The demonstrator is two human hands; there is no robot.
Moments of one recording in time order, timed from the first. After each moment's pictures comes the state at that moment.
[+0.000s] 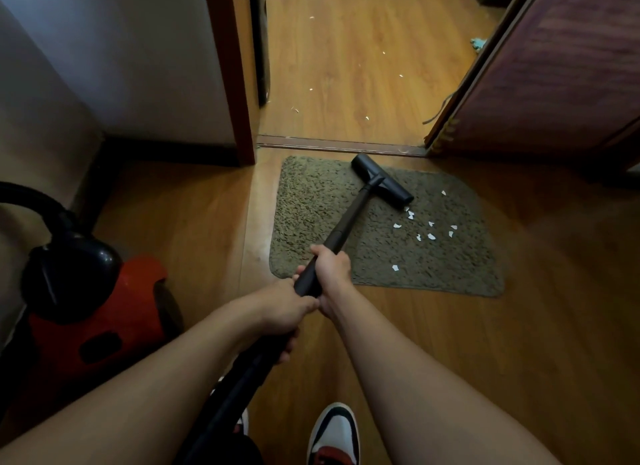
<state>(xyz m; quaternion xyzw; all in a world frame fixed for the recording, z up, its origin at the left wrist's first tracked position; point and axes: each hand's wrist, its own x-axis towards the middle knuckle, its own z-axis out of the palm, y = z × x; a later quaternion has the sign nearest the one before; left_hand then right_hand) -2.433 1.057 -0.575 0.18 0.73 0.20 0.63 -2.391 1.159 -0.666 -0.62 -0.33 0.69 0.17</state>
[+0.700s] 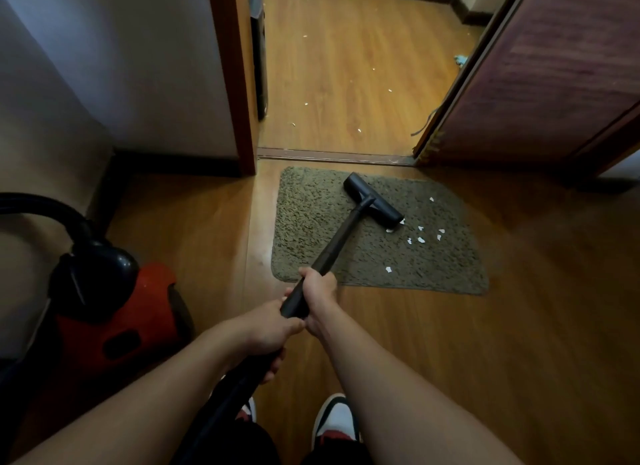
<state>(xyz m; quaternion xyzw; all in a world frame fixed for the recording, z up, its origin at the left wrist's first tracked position) -2.434 1.010 -0.560 0.17 0.72 0.19 0.65 -2.386 1.109 -0.651 -0.63 -0.31 0.69 0.15</state>
